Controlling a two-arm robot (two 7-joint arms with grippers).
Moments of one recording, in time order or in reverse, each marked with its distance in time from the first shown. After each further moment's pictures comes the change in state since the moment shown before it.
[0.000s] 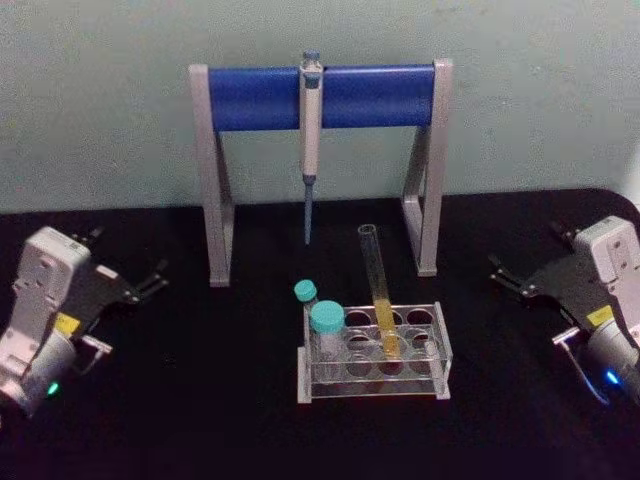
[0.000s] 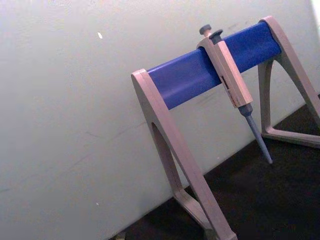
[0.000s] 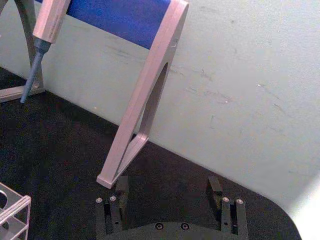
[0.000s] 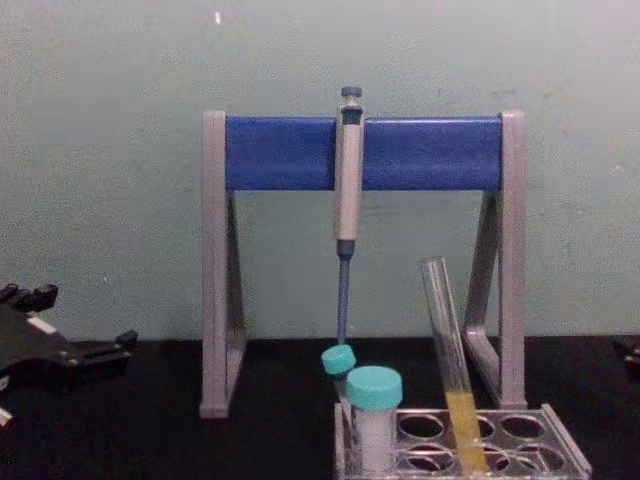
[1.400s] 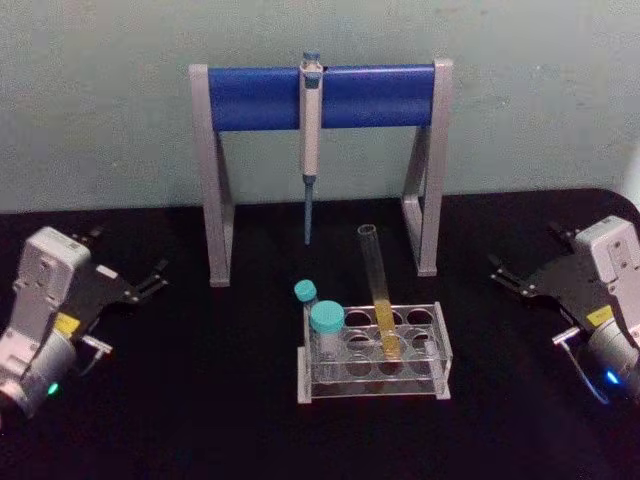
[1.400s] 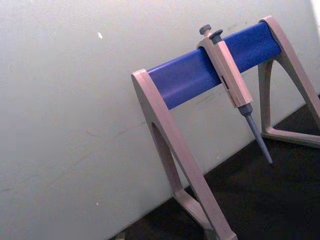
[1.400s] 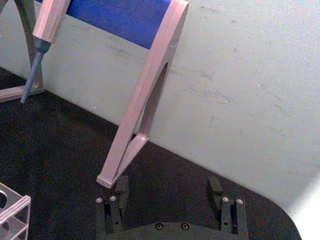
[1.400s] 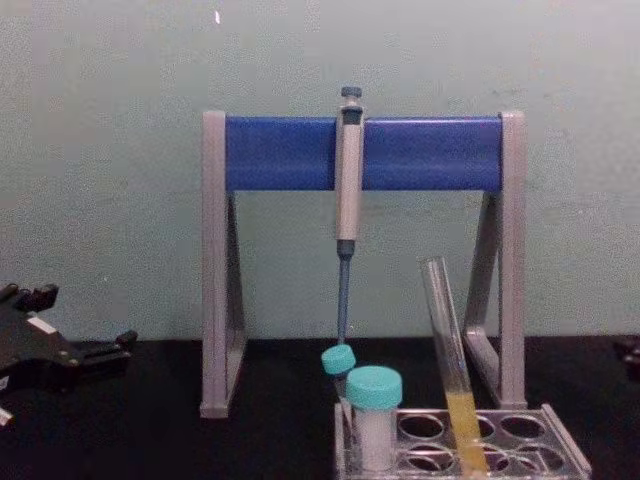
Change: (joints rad) left arm 0.000 0.000 0.000 0.000 0.000 0.000 0.000; right arm 0.000 0.000 0.000 0.000 0.000 0.000 0.000
